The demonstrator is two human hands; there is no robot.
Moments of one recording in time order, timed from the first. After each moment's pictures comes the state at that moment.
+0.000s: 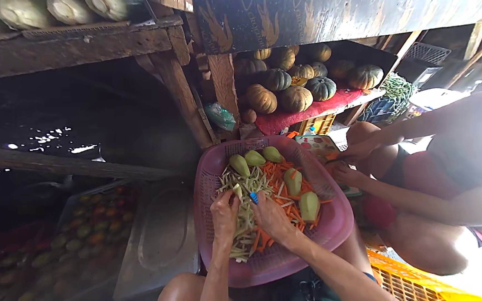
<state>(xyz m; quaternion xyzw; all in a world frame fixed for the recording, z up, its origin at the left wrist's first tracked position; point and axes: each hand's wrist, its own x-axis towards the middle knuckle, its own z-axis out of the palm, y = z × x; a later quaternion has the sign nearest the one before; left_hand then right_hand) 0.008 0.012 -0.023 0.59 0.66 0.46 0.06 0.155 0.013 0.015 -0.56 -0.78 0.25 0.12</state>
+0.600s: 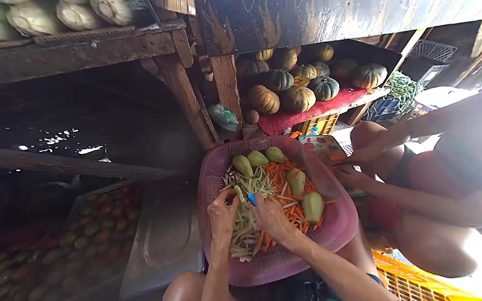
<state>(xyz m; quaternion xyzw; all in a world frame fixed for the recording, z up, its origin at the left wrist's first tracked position) -0.003 0.007 -0.010 0.55 0.69 0.46 0.14 0.145 0.013 0.018 -0.54 -0.80 0.25 0.10</state>
